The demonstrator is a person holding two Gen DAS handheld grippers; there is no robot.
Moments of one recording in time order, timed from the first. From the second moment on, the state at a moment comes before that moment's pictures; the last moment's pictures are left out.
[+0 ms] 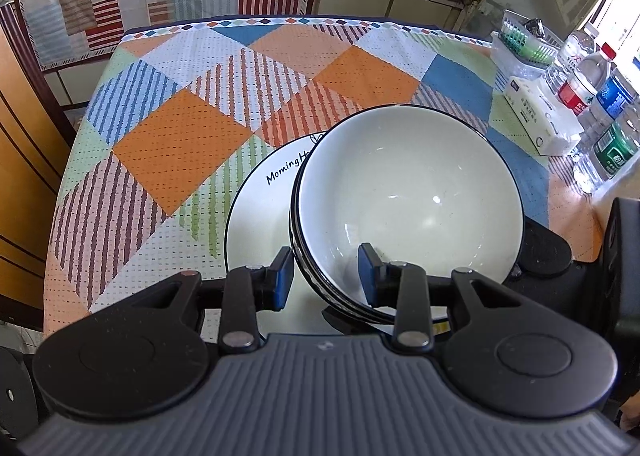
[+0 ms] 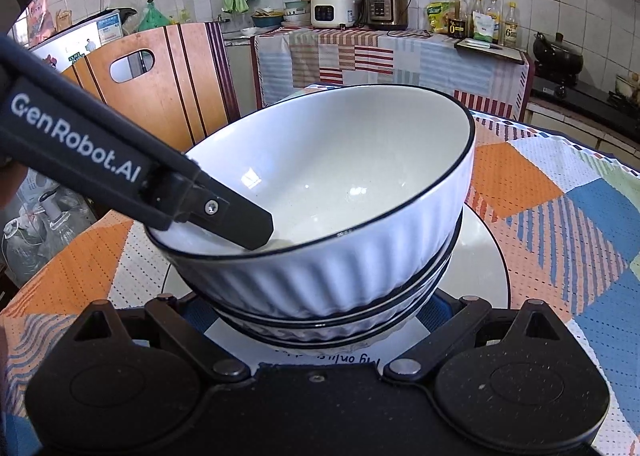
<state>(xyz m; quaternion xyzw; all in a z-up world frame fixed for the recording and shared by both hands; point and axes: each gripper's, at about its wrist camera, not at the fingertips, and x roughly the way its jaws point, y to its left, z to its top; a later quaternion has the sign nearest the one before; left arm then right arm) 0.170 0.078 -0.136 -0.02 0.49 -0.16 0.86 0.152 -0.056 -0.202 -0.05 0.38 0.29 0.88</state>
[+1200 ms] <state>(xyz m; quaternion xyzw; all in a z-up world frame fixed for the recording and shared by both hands) 0.153 0.078 -0.102 -0.03 0.45 -0.14 0.88 0.118 -0.085 -0.162 -0.01 0.41 0.21 0.89</state>
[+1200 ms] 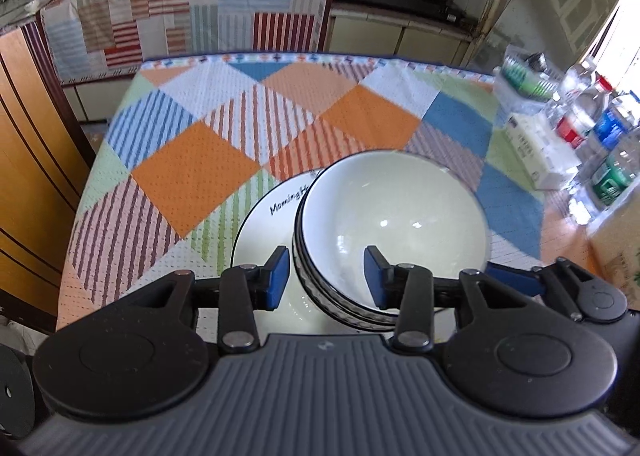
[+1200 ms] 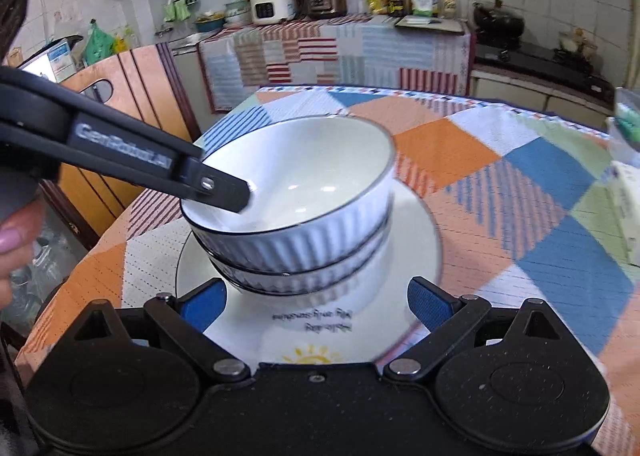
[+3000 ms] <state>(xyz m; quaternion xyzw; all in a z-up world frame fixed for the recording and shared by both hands) -0.005 0.090 -0.037 0.03 0.41 -0.08 0.91 0.000 -0.117 -0.042 -0.05 0.41 0.04 0.91</state>
